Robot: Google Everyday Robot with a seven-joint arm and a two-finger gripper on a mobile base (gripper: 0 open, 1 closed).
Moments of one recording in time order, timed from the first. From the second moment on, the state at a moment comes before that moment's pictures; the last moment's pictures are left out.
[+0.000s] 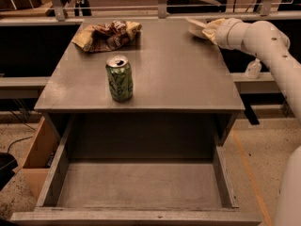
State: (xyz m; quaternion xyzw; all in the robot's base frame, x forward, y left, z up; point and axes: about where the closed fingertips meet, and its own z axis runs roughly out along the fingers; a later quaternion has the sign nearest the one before) arm 0.872 -0.238 0.892 -0.42 0.67 -0.11 0.60
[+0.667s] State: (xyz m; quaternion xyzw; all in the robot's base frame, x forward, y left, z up) arm 0.873 -0.234 0.889 -0.42 0.67 -0.11 0.60
